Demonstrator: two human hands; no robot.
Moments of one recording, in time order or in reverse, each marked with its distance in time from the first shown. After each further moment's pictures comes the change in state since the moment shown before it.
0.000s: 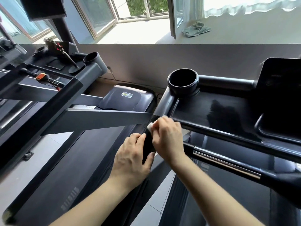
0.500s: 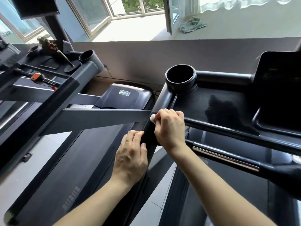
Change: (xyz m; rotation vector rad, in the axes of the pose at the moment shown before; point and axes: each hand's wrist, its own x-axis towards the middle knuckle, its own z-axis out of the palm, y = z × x) left_hand 0.003 0.001 0.004 -0.172 0.100 -0.016; right_hand 0.018 0.000 -0.003 -0.089 0.085 0.052
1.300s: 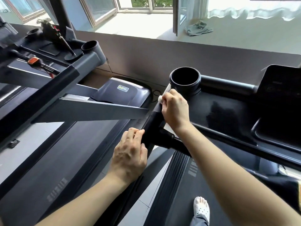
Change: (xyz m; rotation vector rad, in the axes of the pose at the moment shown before) left_hand 0.000 0.003 -0.003 0.036 -0.026 -0.004; right_hand 0.068 0.022 0.007 -0.111 0.003 -0.120
